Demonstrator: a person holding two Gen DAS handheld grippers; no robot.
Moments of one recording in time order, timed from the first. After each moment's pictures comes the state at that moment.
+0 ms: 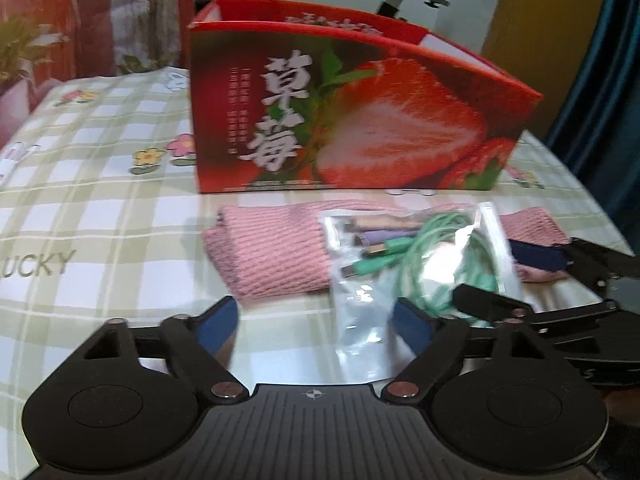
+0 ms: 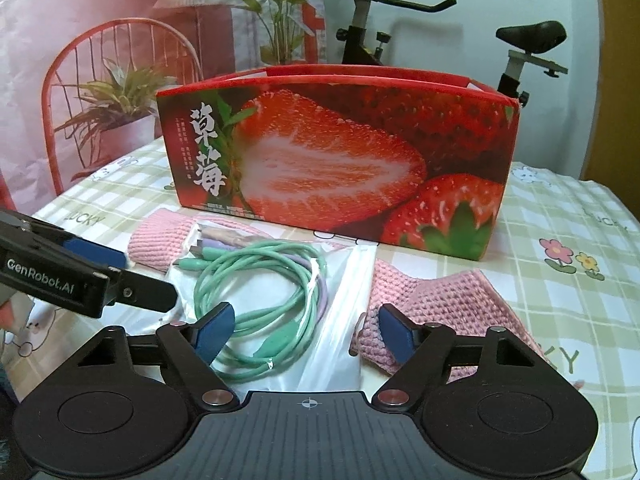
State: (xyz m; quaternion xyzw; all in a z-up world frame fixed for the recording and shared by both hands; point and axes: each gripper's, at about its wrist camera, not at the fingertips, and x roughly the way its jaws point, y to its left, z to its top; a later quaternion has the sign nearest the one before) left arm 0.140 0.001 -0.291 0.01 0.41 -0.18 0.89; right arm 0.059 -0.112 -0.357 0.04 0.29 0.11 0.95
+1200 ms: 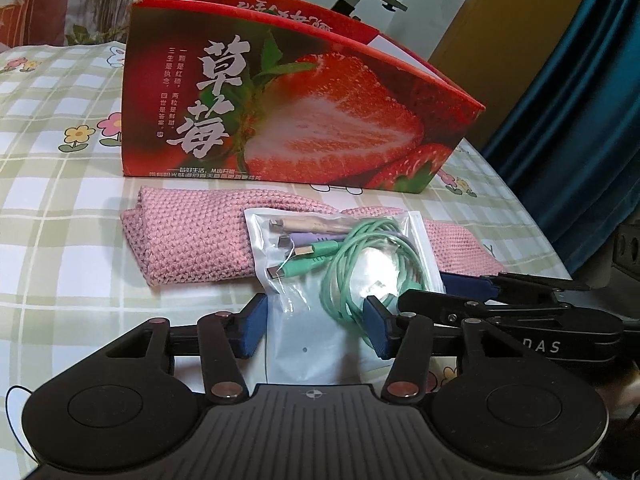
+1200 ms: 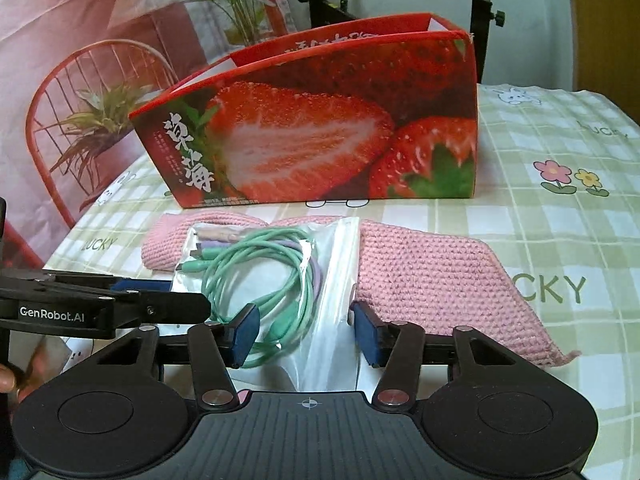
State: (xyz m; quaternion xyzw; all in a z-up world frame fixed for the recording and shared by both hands) left arm 0.144 -0.005 -0.300 -0.07 0.42 -0.27 0.86; right arm 0.059 -0.135 -0.351 0.15 0.36 0.12 0.92
